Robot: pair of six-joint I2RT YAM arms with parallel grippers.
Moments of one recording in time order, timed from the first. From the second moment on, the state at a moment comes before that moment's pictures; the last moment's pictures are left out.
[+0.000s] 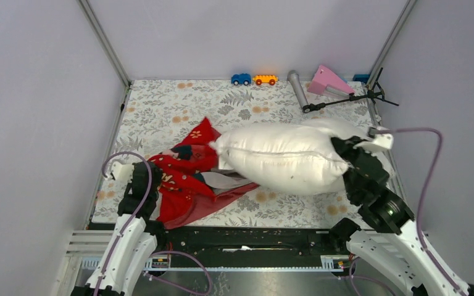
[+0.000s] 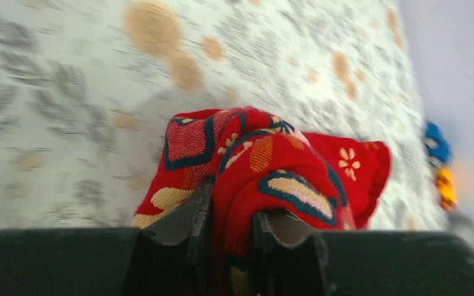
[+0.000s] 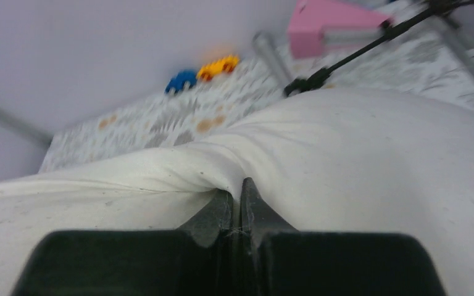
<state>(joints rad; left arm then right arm) -0.11 0.54 0.32 -0.33 -0.43 -1.11 0.67 0.56 0.81 -0.45 0.61 0.51</state>
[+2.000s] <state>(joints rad) -0.23 1.58 1.12 0.21 -0.11 -0.81 0.62 1.56 1.43 -0.14 0.25 0.31</state>
